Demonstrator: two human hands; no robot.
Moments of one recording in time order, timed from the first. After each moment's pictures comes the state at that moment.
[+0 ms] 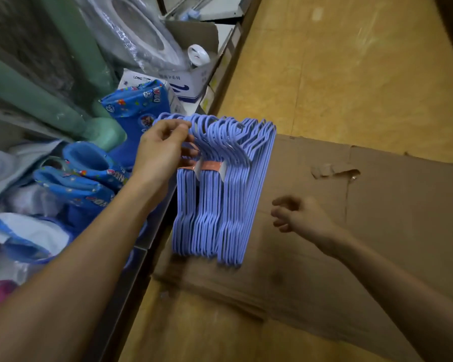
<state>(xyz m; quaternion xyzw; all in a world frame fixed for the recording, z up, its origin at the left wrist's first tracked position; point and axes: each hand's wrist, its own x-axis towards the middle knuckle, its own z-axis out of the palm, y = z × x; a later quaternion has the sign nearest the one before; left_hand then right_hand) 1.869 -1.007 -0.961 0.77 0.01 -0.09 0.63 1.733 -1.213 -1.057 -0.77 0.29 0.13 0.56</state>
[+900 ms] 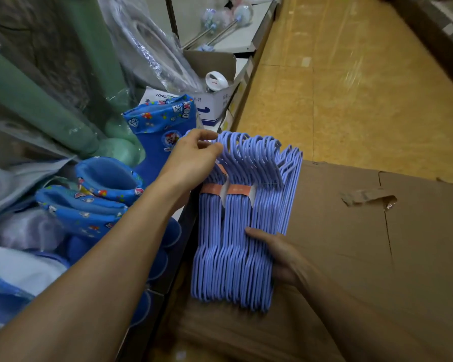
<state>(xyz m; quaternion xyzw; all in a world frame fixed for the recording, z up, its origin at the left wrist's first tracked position) 1.935 -0.983 -1.003 0.82 -0.07 -0.13 0.56 1.811 -1.117 -1.165 -0.44 0.36 0.12 0.82</state>
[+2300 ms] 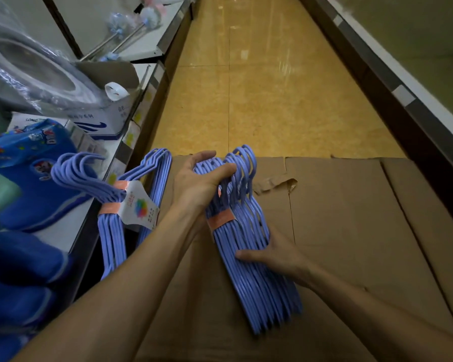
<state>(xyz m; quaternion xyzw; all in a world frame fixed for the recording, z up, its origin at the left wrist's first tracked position) 1.835 -1.168 -1.031 0.73 -0.01 -0.20 0.65 1.691 -1.276 -1.131 -0.72 0.28 0.10 0.62</state>
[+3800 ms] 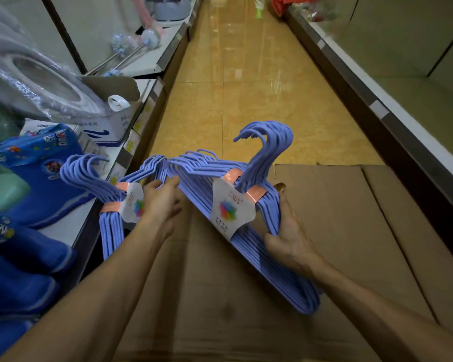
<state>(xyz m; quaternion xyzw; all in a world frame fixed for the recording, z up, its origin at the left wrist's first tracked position) 1.847 -1.121 -1.051 0.70 0.12 -0.21 0.67 1.663 -1.281 -1.089 -0.84 0.29 -0.09 0.45</state>
